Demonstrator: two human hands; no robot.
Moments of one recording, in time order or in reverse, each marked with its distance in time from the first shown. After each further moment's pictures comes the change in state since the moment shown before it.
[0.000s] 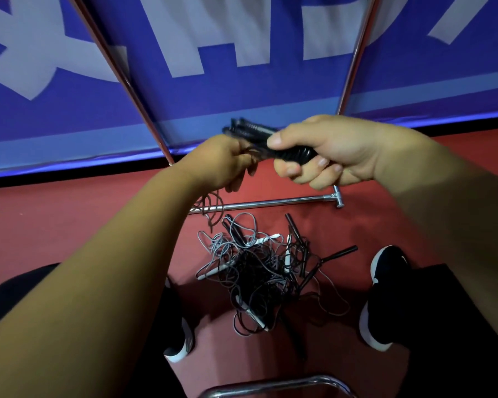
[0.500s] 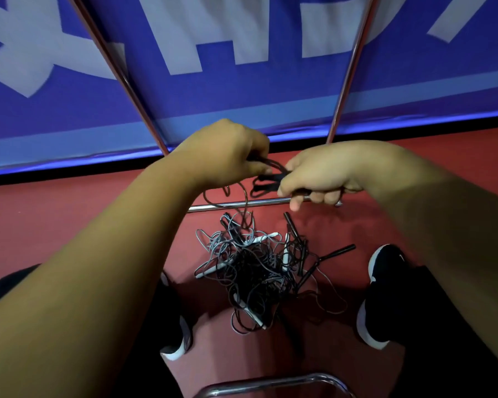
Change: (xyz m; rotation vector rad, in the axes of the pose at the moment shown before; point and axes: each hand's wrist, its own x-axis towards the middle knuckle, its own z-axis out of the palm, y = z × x) left_hand 0.006 0.003 -0.005 0.482 0.107 0.379; right_hand 0.026 0.031 -0.007 -0.590 0.191 0.339
